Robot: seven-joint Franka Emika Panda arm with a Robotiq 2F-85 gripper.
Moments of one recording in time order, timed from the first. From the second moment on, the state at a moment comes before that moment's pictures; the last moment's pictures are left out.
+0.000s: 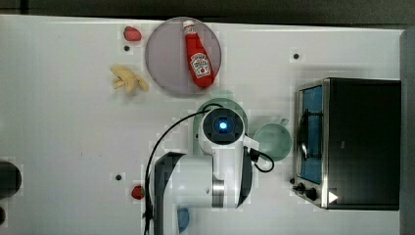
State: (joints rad) arm -0.01 0.05 -0.02 -2.42 -0.03 0.67 0.34
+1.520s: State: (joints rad) arm 0.05 0.42 0.03 -2.39 0.07 1.16 0.68
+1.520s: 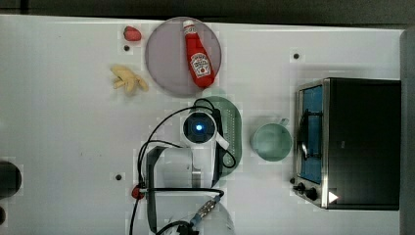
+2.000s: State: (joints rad) arm 0.15 0.40 0.06 -2.39 0.13 1.17 0.76
